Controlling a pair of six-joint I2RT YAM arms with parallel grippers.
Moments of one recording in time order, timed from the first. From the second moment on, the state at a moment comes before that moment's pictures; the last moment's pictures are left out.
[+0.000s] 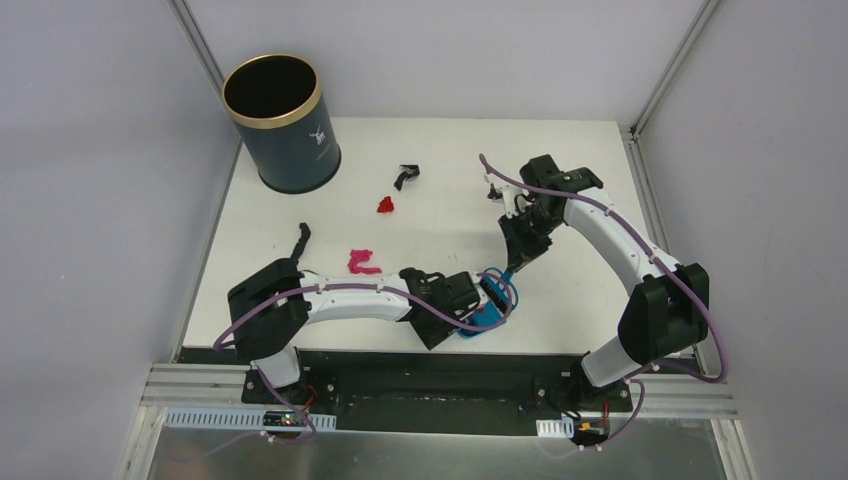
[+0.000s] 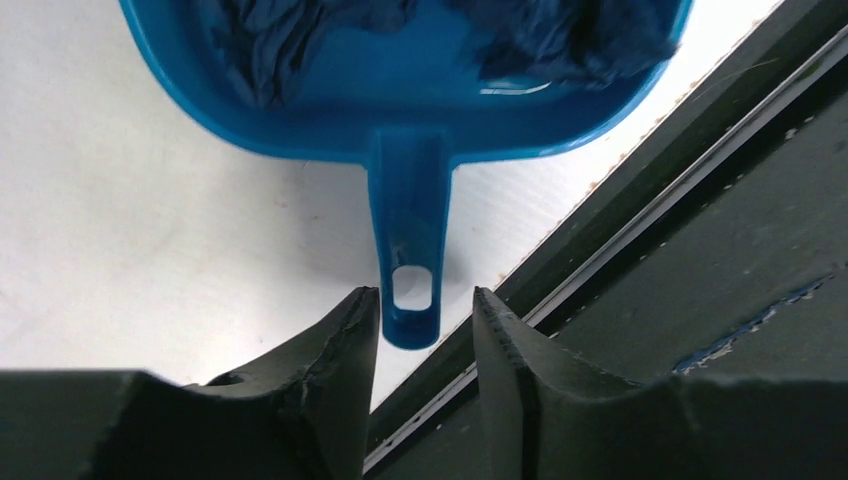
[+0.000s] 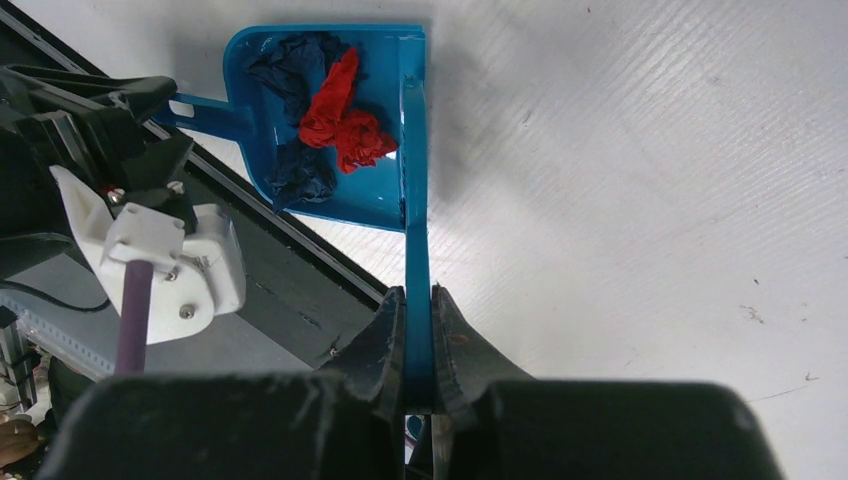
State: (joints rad) left arm -1.21 1.68 1.06 -0.69 -0.04 -0.24; right arm 0.39 1.54 1.33 -1.19 -0.36 -0.19
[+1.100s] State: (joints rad) left arm -1.13 1.66 1.34 -0.94 -0.07 -0.21; right arm -0.01 1.55 1.43 -1.23 -0.41 -0.21
